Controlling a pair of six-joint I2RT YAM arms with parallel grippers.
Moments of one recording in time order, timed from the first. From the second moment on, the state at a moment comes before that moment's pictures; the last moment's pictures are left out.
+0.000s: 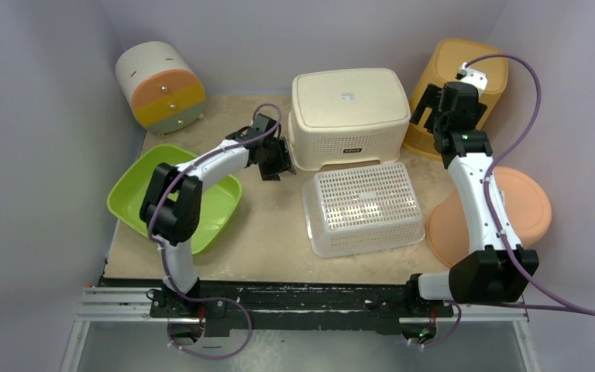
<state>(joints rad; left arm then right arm) -0.49 1.93 1.37 -0.43 0.19 -0.80 0.00 1.35 1.40 -0.53 0.38 0.28</state>
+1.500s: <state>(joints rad) -0.51 1.39 0.91 -0.73 -0.40 -0.59 0.00 1.37 1.38 -0.51 0.29 0.27</state>
